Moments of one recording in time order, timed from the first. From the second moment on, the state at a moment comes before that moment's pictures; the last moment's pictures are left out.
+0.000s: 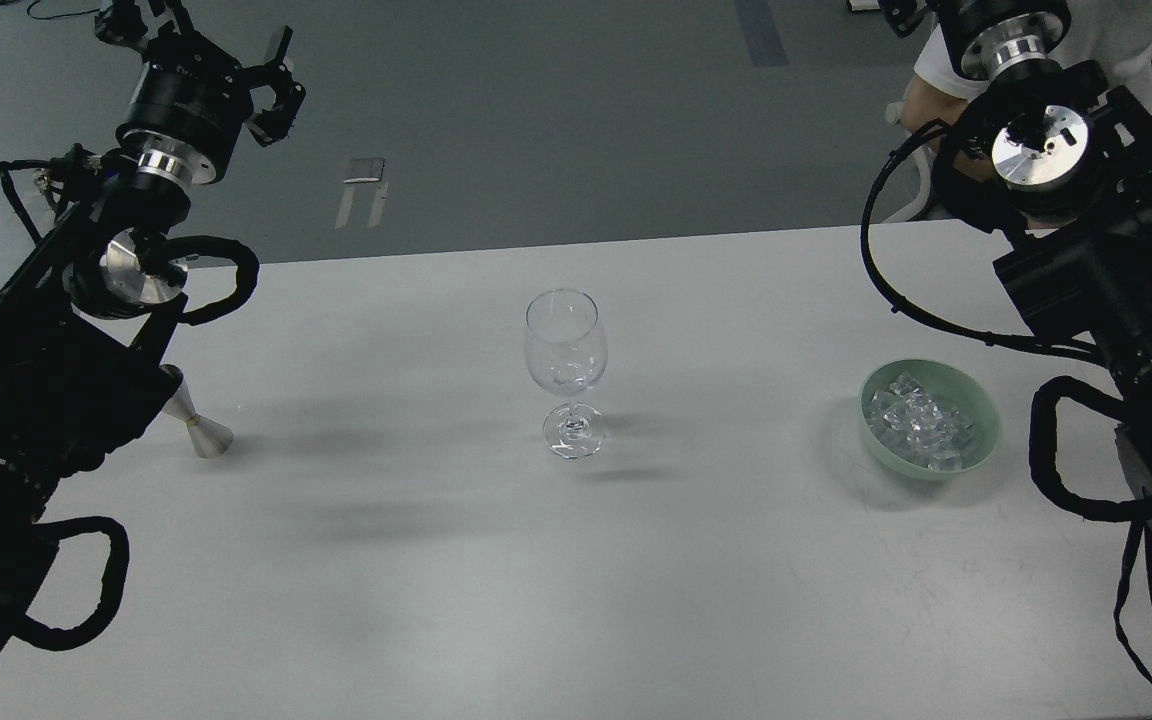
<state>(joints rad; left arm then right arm) -0.93 0.29 -1.04 -0.58 0.21 -0.37 -0.28 1.09 -0.09 1.33 0.41 -0.24 0.30 0.21</state>
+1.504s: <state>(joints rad) -0.94 0.34 -1.06 -0.57 0.19 -0.36 -0.32 1.09 -0.10 1.25 0.42 -0.23 0.31 0.21</state>
